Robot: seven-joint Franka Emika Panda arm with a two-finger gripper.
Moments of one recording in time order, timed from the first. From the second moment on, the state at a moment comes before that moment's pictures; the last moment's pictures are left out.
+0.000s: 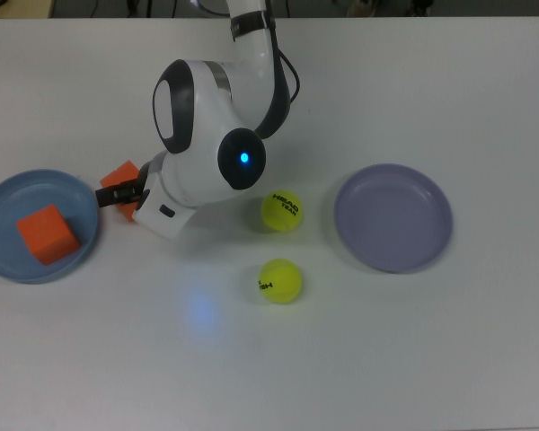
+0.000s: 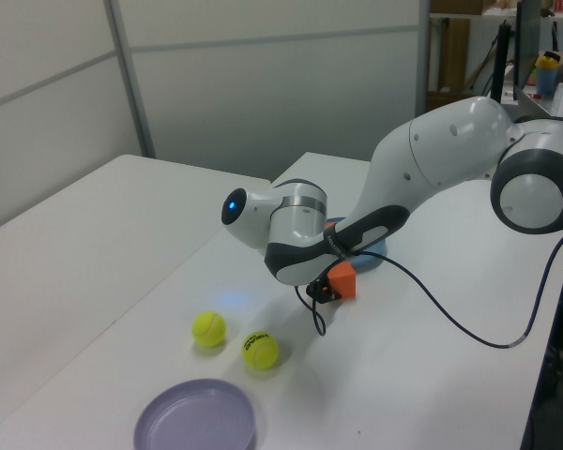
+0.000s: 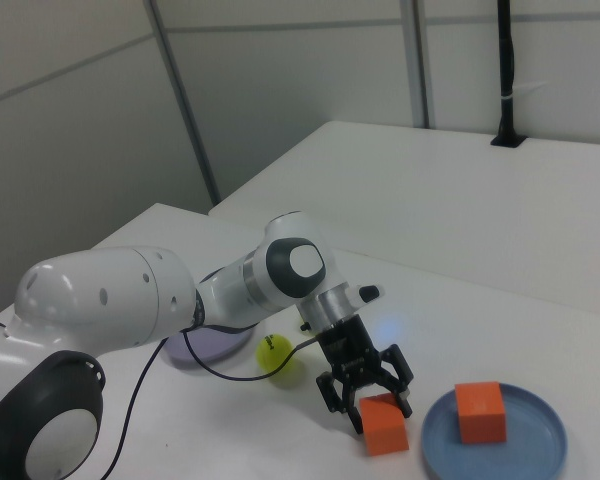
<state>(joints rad) 0.08 0.63 0.14 -1.51 -0.71 1.74 -0.10</state>
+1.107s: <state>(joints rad) -0.05 0.60 0.08 -1.43 -0.70 1.74 -0.09</state>
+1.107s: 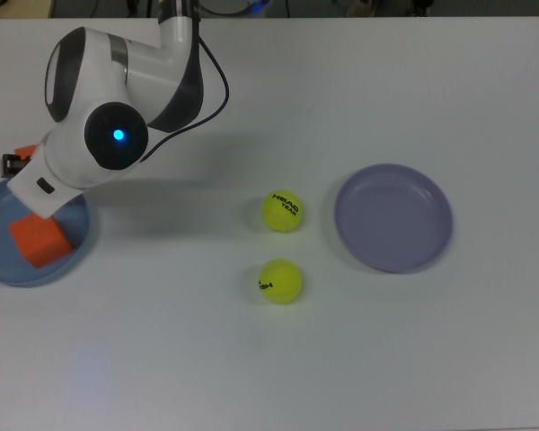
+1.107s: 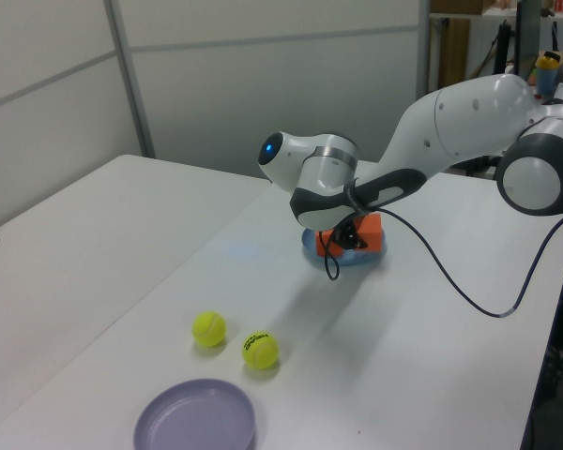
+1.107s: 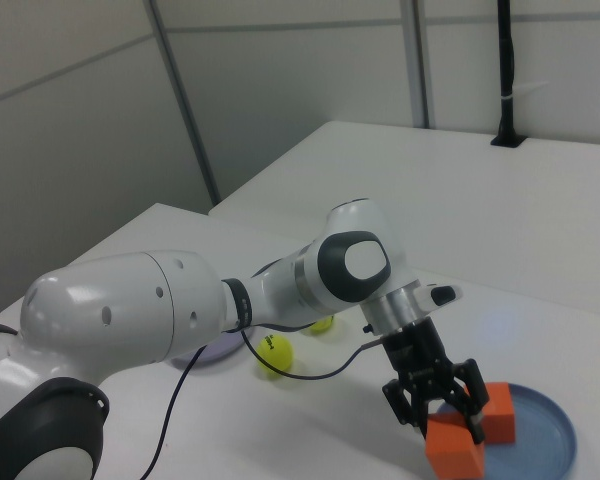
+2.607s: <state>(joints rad) 0.24 0.64 0.15 -1.39 -0.54 2.27 0.05</state>
